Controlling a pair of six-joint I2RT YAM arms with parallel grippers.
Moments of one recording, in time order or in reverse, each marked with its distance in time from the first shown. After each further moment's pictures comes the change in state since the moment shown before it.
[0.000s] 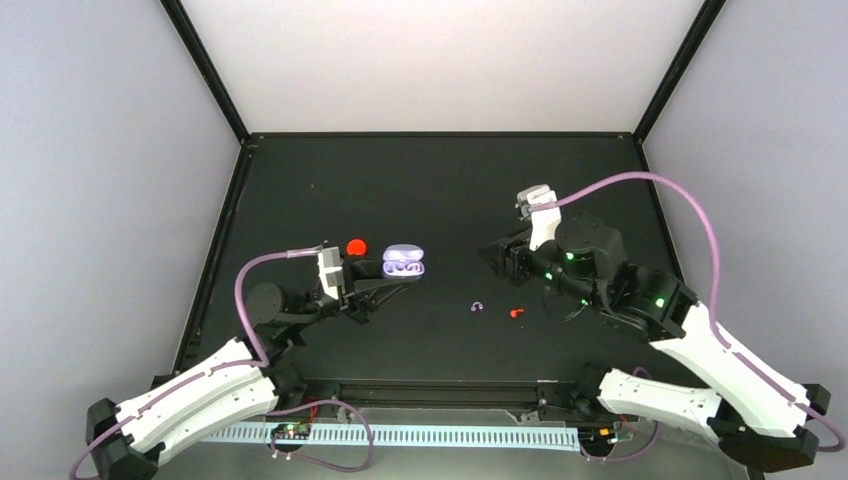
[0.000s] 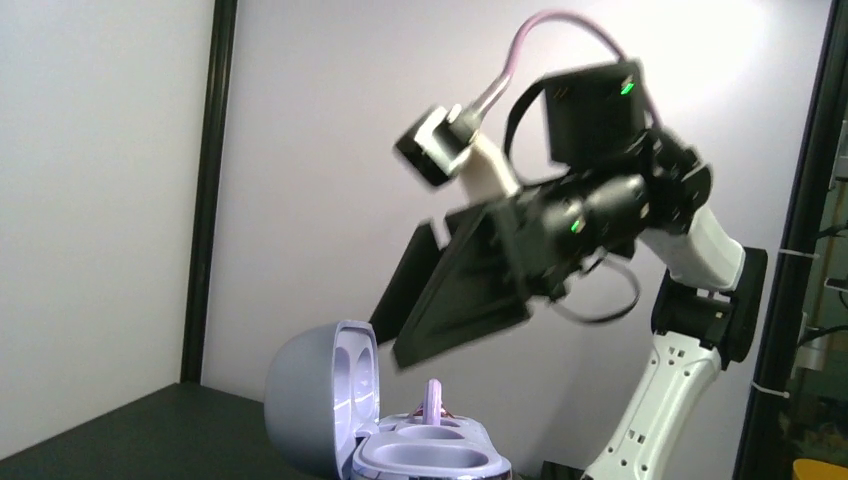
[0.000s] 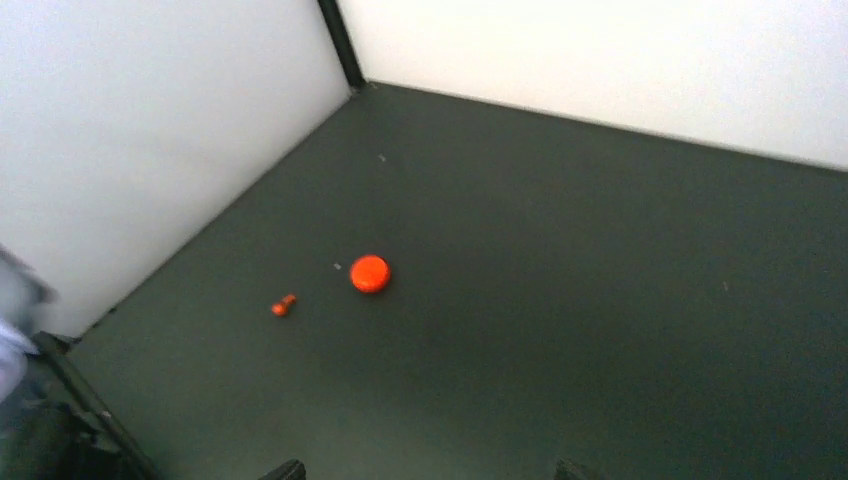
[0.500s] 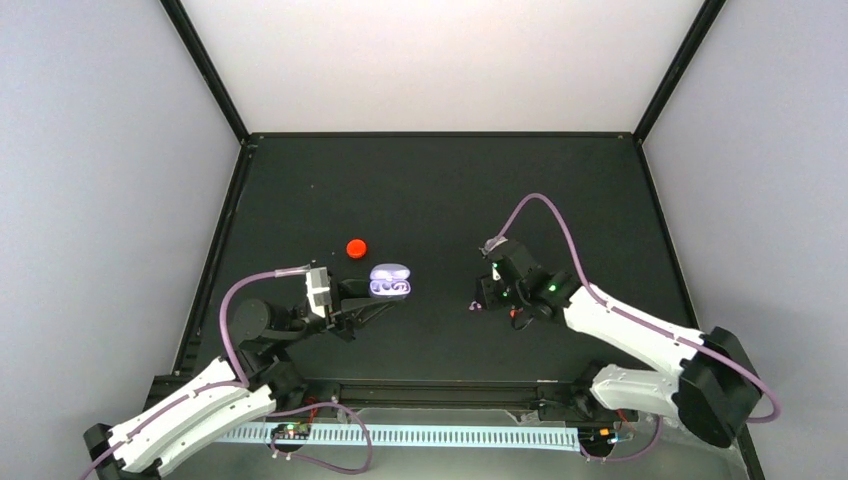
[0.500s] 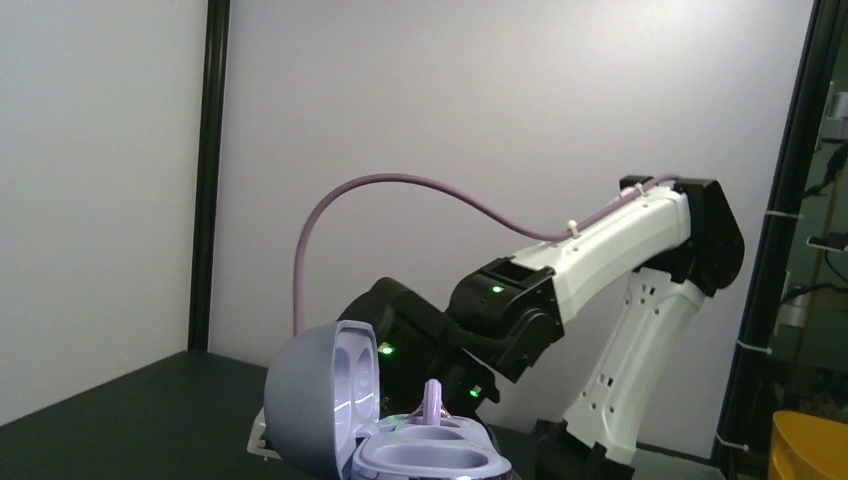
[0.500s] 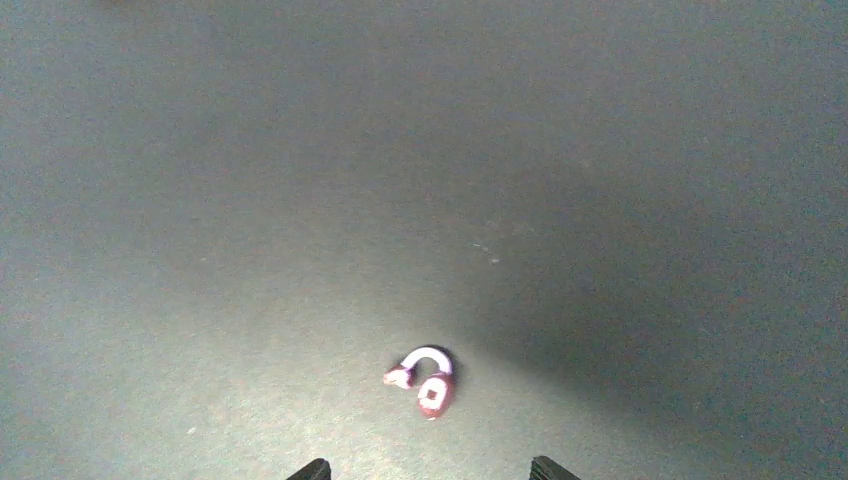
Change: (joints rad) left arm 0.000 -0.224 -0.066 -0.197 0.008 0.037; right arm -0.177 0.228 -0.583 0.301 -0.156 0.074
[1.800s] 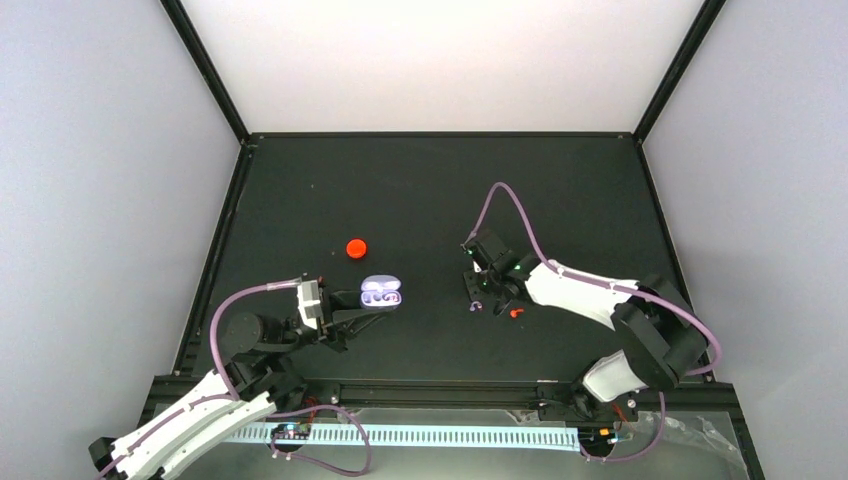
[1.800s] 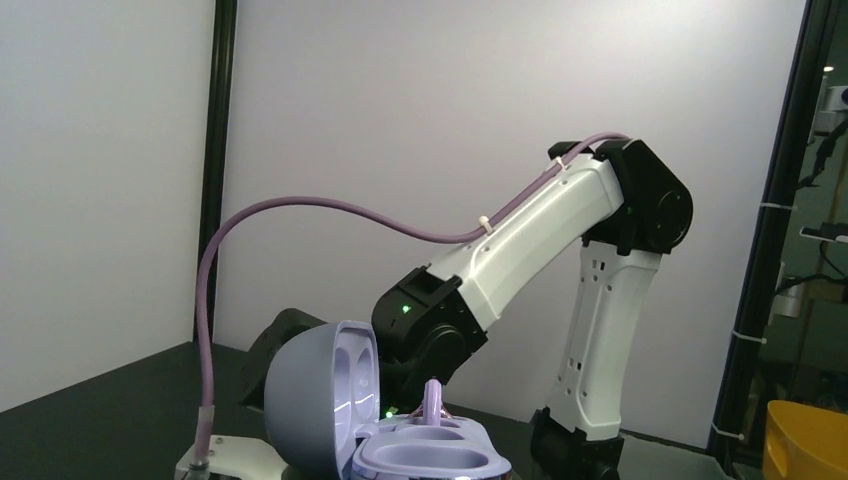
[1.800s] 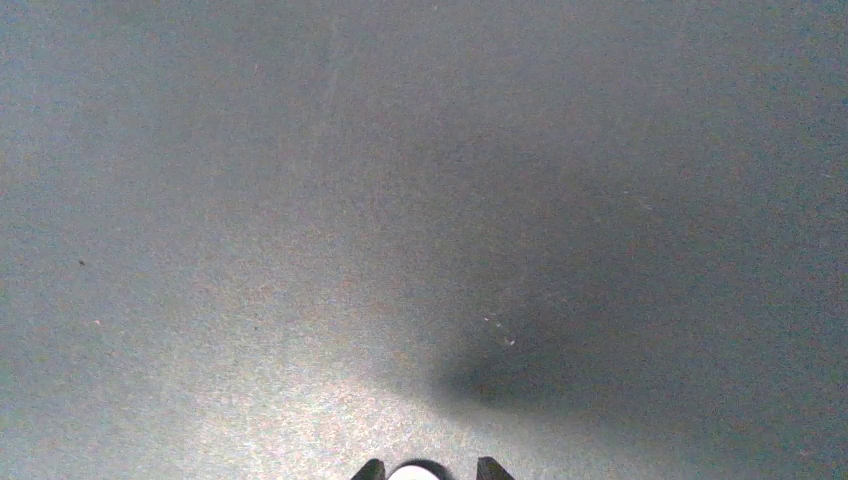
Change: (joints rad) left arm 0.000 -0.167 -0.082 -0.091 -0.011 -0.005; right arm -0.053 0.363 0.080 0.123 -0.034 -0.048
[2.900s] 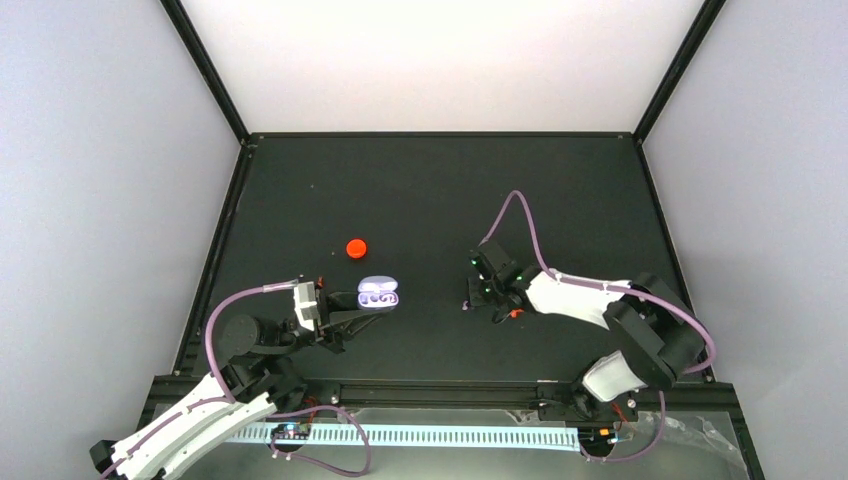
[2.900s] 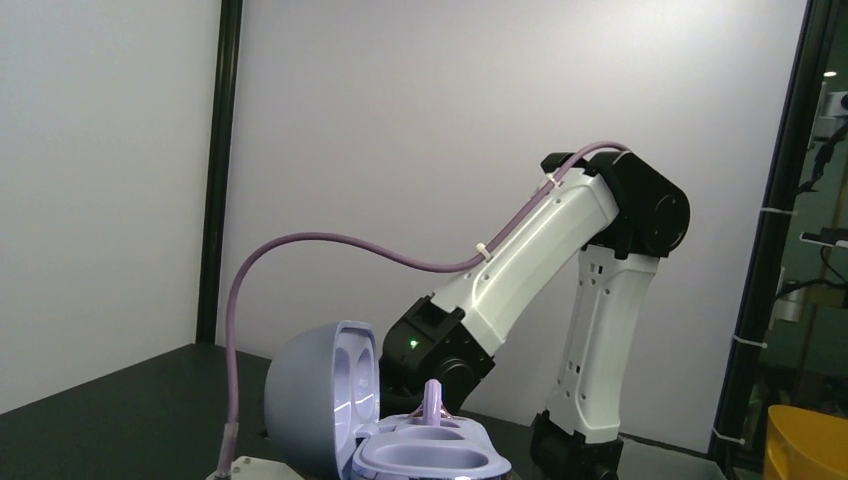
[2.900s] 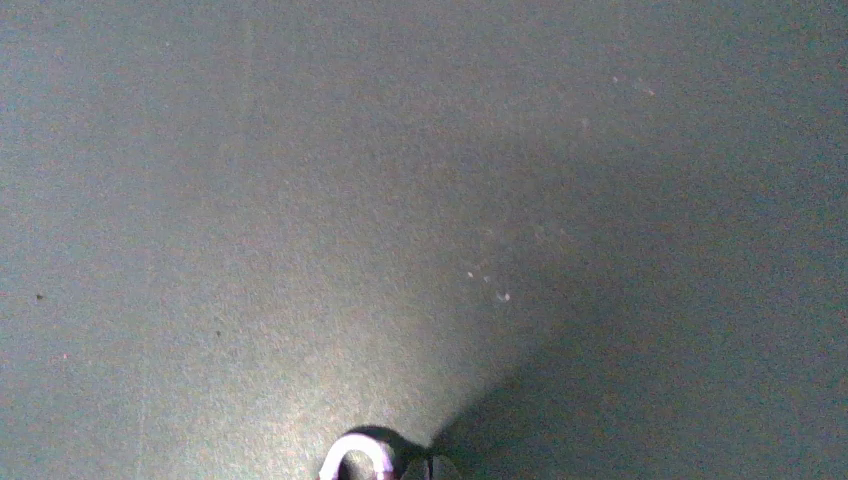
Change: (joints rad) left arm 0.000 -0.039 -0.001 -0.029 -0.008 -0.004; right arm 0.002 -0.011 -0.116 0.114 -0.010 0.225
